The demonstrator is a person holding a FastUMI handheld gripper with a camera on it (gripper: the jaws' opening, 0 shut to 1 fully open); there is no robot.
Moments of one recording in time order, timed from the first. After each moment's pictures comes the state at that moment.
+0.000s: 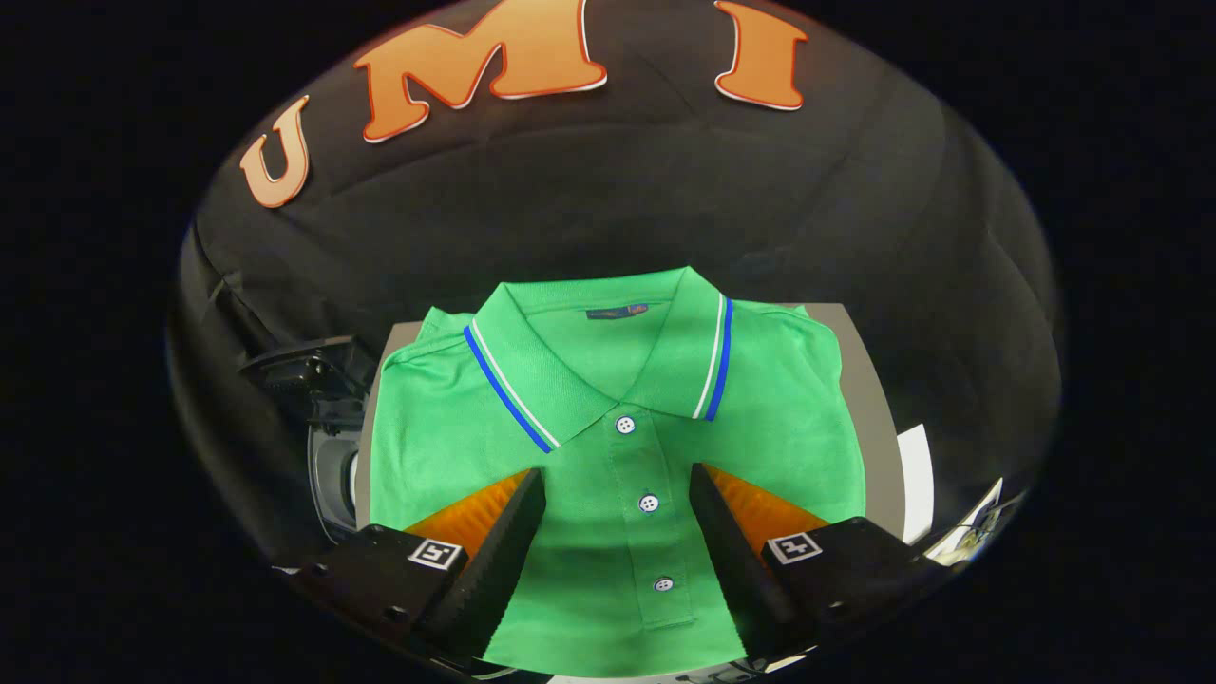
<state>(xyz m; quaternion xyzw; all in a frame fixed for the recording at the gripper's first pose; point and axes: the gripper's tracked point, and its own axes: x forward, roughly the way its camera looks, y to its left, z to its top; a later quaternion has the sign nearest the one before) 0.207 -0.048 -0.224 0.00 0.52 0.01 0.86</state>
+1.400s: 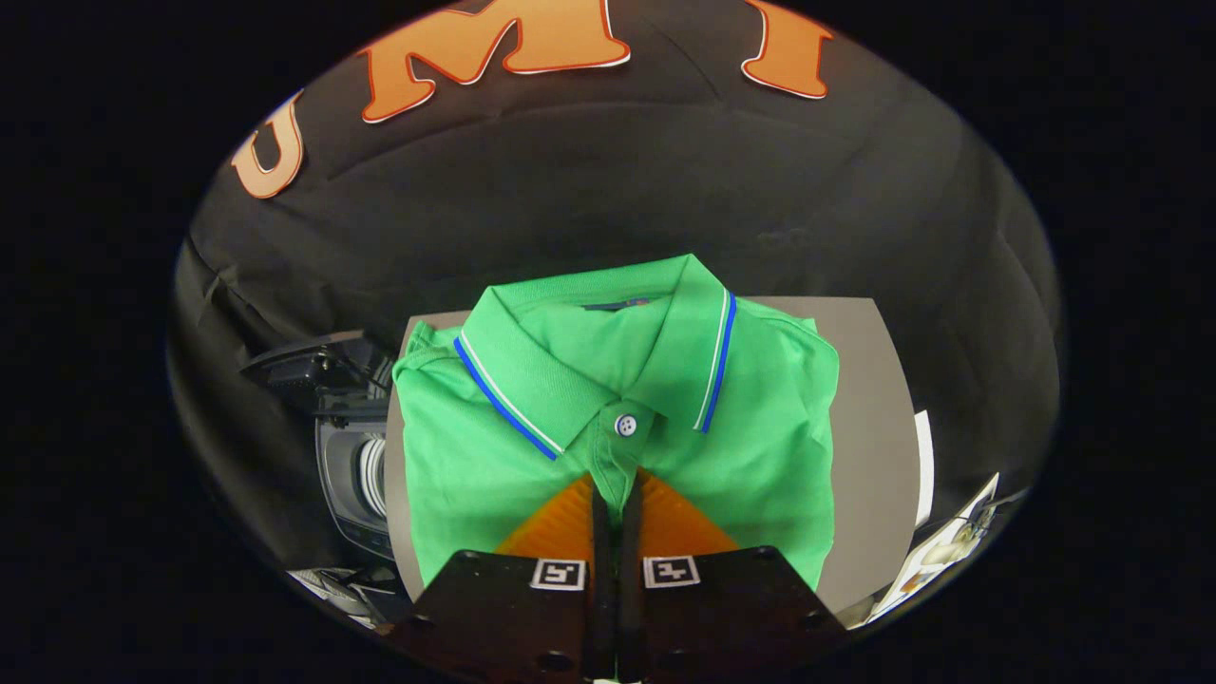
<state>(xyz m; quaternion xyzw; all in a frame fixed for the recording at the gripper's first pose) 0.214 -0.049 -0.220 0.01 0.54 0.01 0.84</state>
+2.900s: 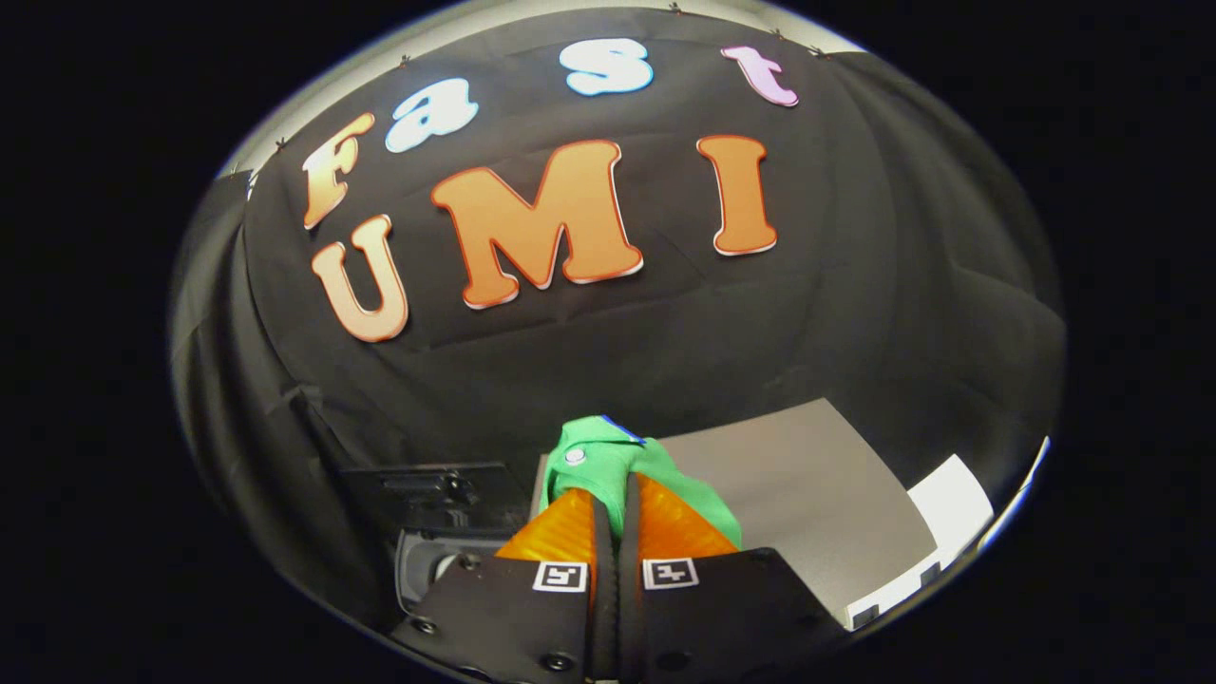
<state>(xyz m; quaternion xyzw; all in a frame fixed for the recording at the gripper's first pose) 0.187 -0.009 -0.066 0.09 0.23 0.05 0.97</state>
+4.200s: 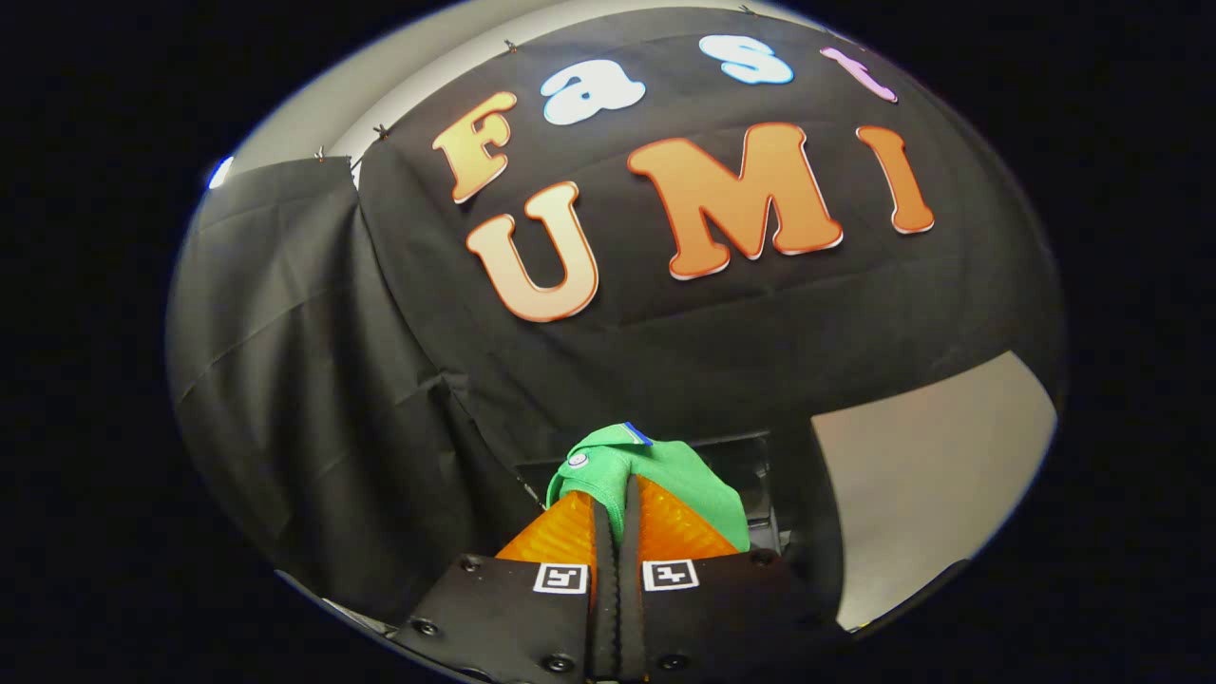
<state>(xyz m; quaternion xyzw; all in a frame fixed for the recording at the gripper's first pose) 0.150 0.274 -0.115 0.14 0.23 0.22 0.94</state>
